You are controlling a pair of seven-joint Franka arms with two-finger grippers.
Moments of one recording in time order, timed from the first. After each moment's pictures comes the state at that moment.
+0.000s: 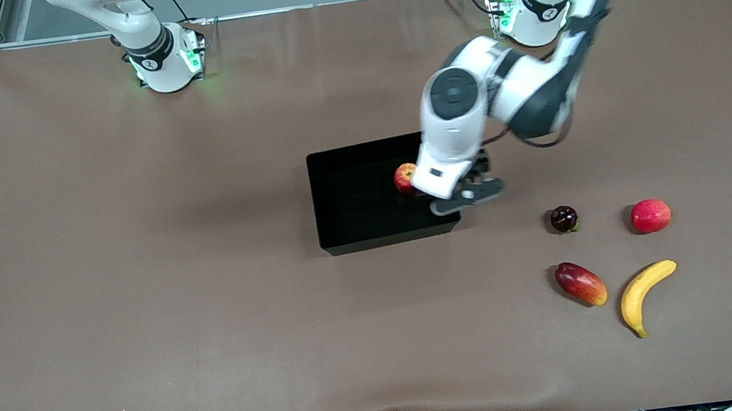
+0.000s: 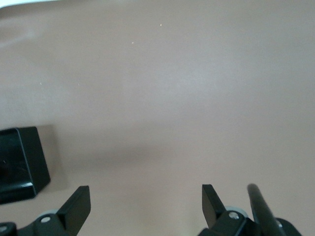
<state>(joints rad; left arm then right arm) -0.26 0.39 -0.34 -1.64 0.21 1.94 -0.83 -0.01 0.12 -0.08 -1.21 0.03 1.35 -0.01</state>
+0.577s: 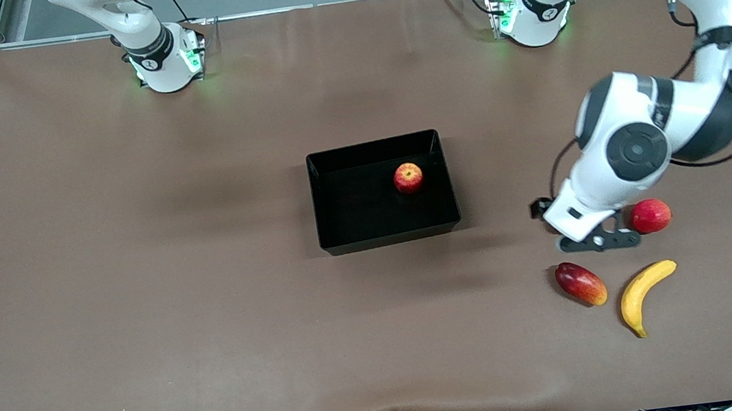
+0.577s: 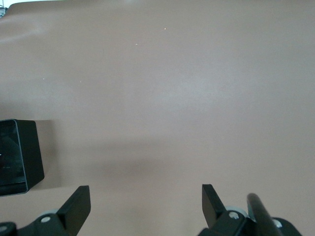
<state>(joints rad) 0.03 0.46 -0.33 -1.60 0.30 1.93 -0.28 -0.02 -0.06 -0.07 -1.47 0.03 1.49 -0.04</state>
